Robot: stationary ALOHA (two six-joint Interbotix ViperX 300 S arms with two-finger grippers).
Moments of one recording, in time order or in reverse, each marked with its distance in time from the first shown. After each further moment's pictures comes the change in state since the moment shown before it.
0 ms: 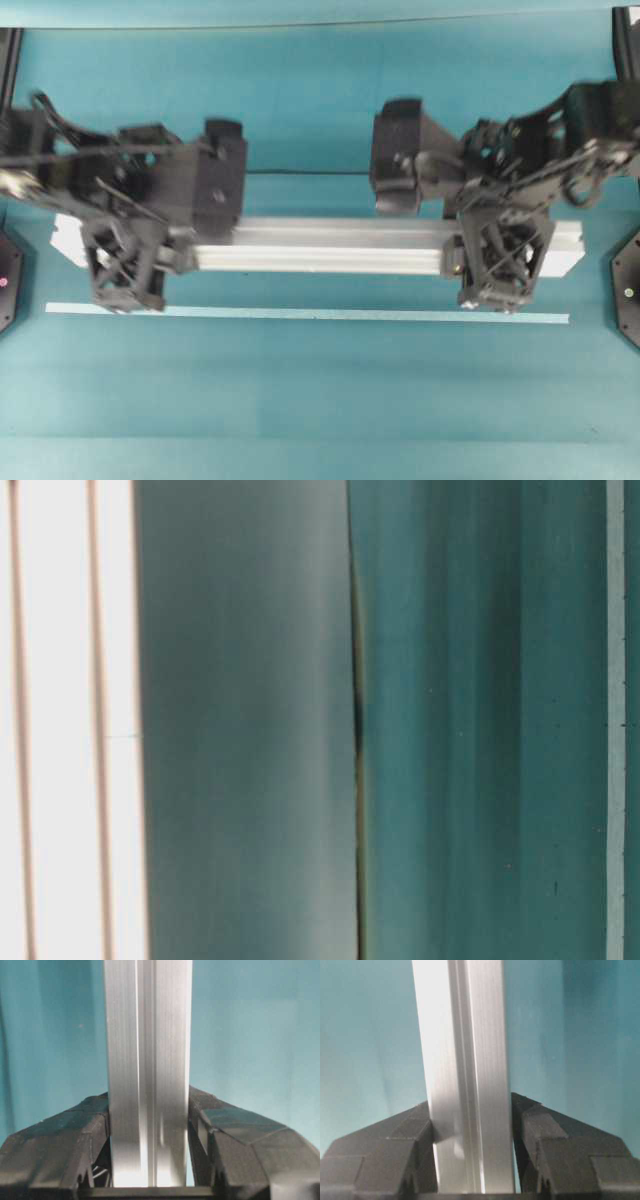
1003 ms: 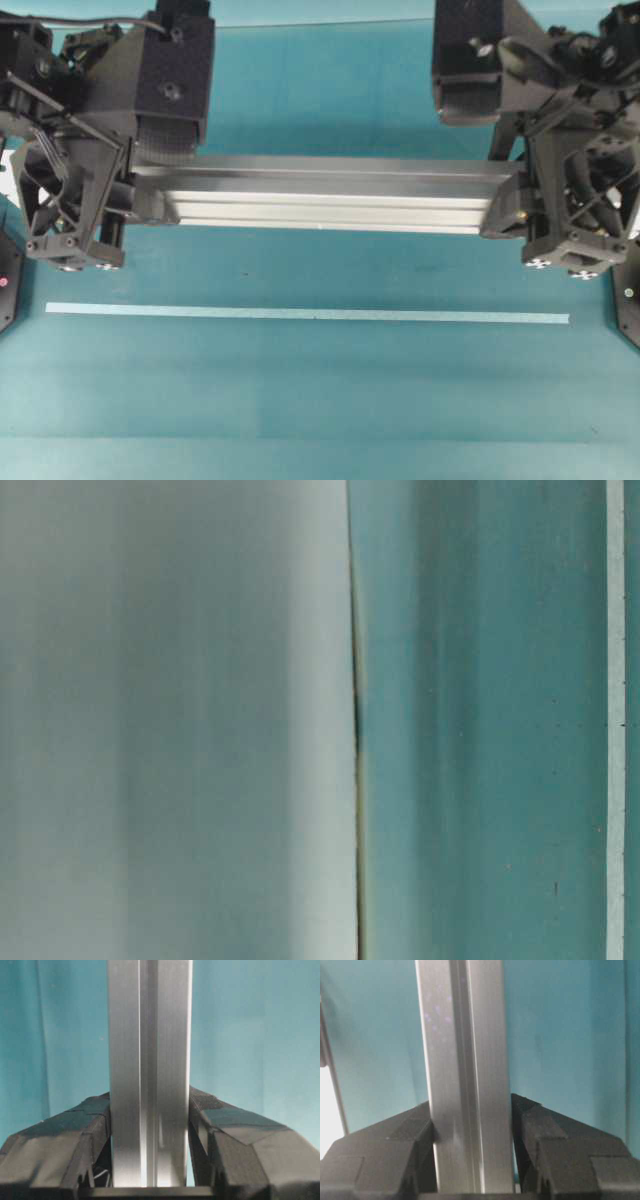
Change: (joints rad) left arm 0.018 0.043 -0.382 0.000 0.259 0.017; right arm 0.000 -0.002 -0.345 -0.008 0.264 0.046
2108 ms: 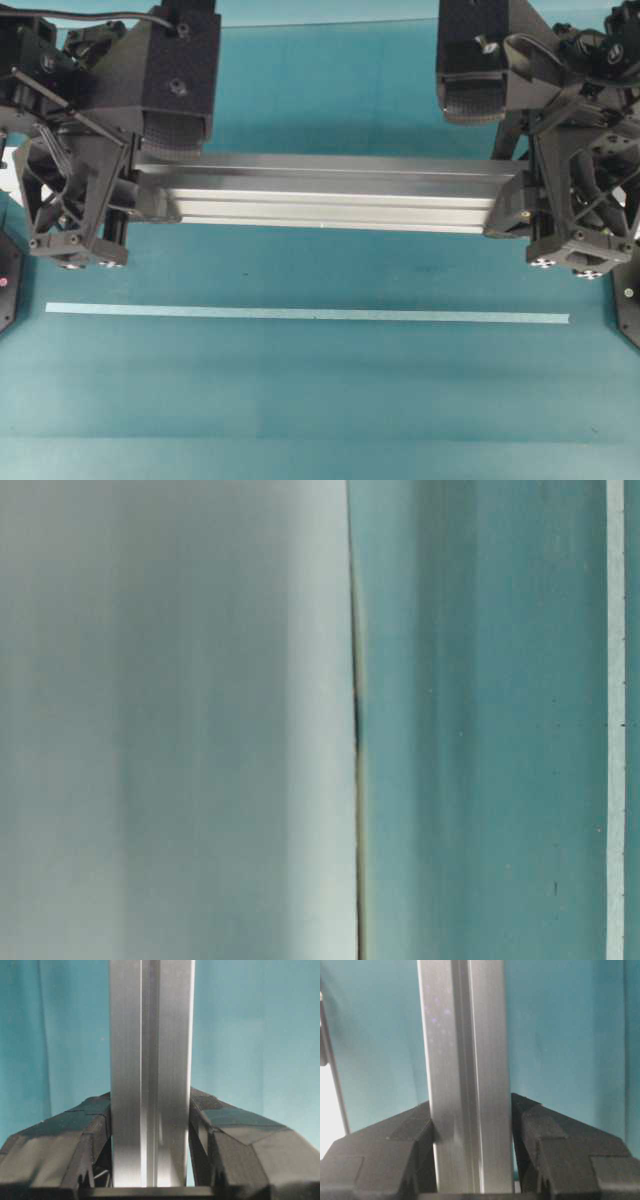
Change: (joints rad) left arm 0.002 0.011 -0.018 0.000 0.011 0.000; right arm 0.000 0.002 -0.002 0.000 0.011 0.000
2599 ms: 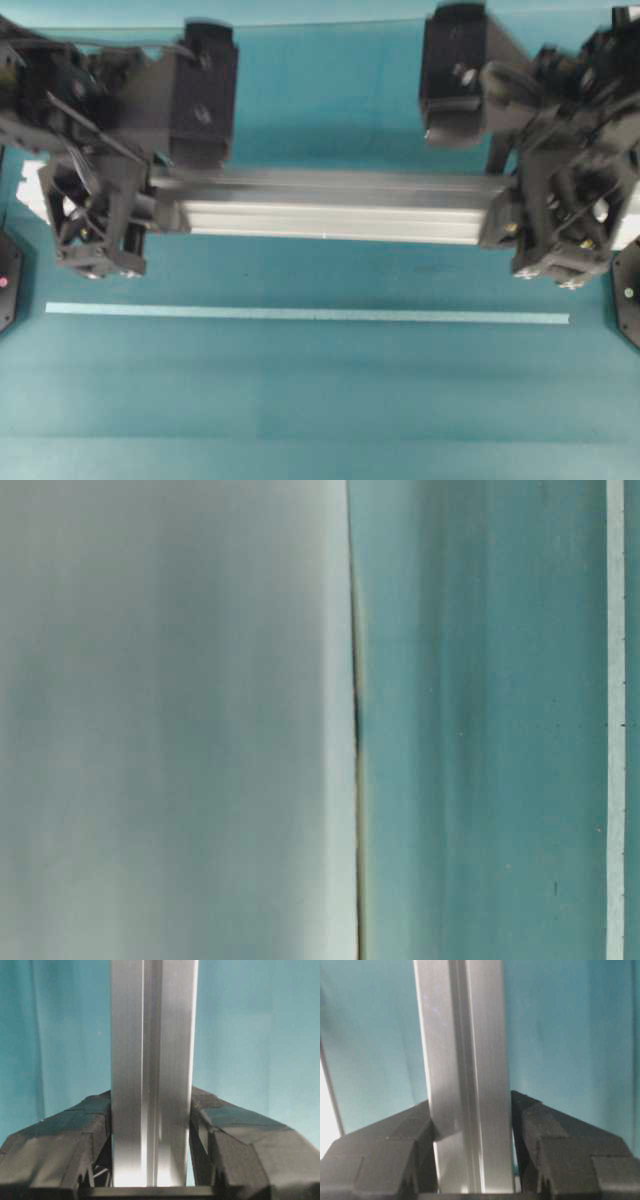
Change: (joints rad) left arm 0.002 0.015 0.132 -0.002 -0.021 -0.011; right arm -0.002 -0.011 0.176 0.000 -0.037 0.002
